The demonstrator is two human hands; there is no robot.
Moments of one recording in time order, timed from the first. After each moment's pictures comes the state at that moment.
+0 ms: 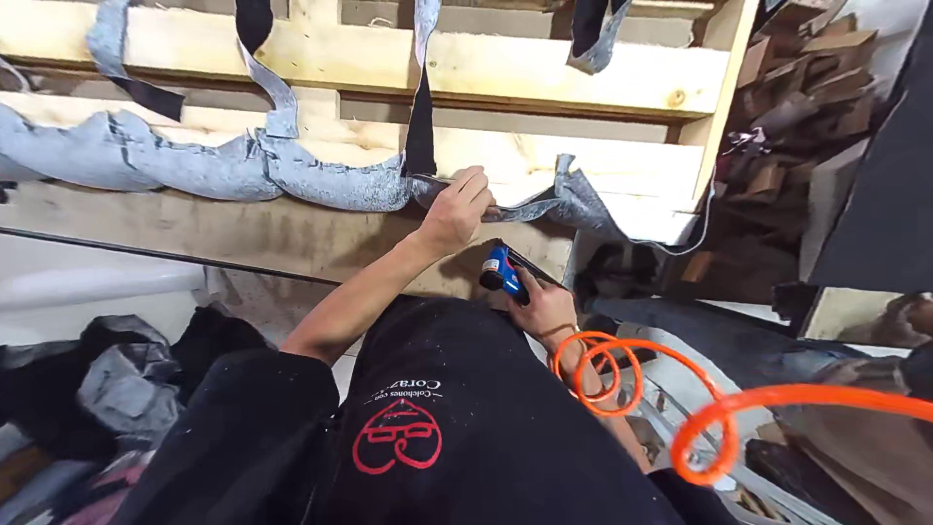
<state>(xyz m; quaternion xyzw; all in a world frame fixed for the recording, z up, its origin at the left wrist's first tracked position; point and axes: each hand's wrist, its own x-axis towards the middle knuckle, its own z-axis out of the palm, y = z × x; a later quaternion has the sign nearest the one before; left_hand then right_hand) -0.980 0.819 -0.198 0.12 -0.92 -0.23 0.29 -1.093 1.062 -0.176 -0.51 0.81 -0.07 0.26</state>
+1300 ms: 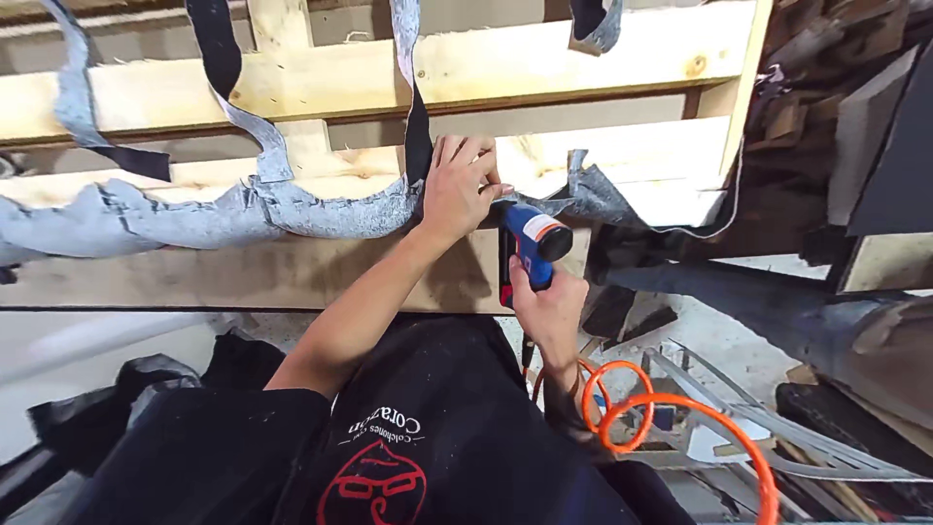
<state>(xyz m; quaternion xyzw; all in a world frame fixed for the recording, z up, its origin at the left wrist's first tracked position) -1.009 0.759 -0.191 0.25 -0.92 -0.28 0.09 -1.041 0.974 -0.125 -0.27 0.90 -0.31 0.16</state>
